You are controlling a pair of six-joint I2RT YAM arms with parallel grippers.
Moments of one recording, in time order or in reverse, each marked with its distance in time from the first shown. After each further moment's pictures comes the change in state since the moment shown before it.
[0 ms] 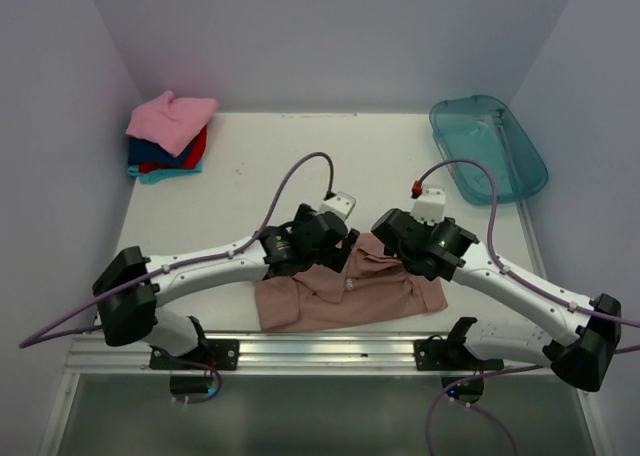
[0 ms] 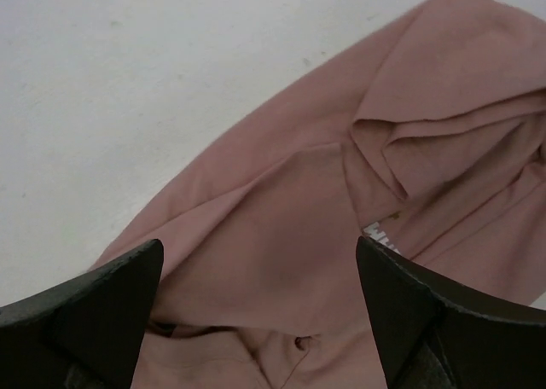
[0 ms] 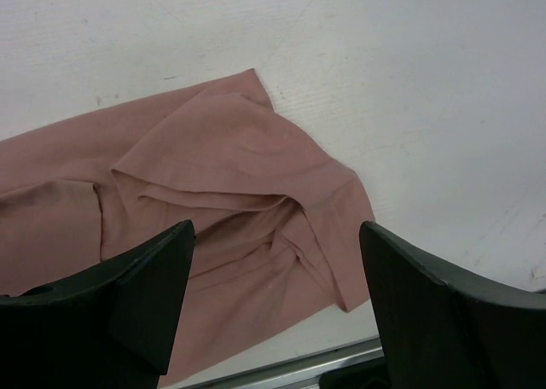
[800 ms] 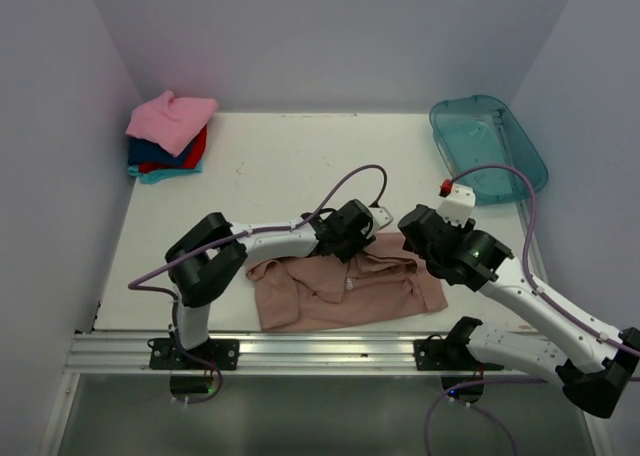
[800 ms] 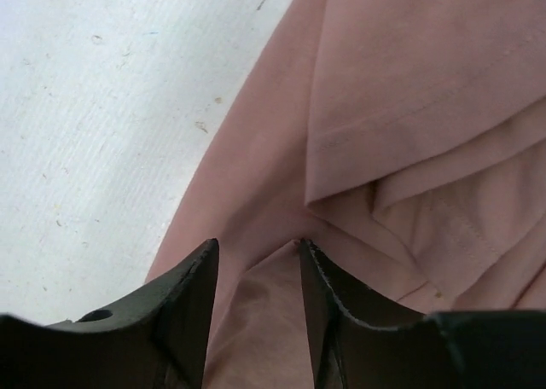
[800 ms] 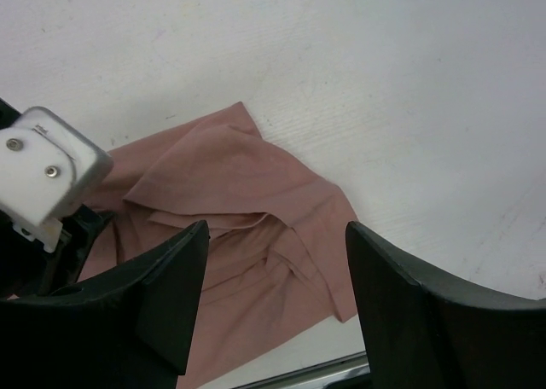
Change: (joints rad) left arm 0.086 0.475 0.201 0.176 0.341 0.498; right arm -0.080 -0.160 -0.025 0.024 -0.003 -0.027
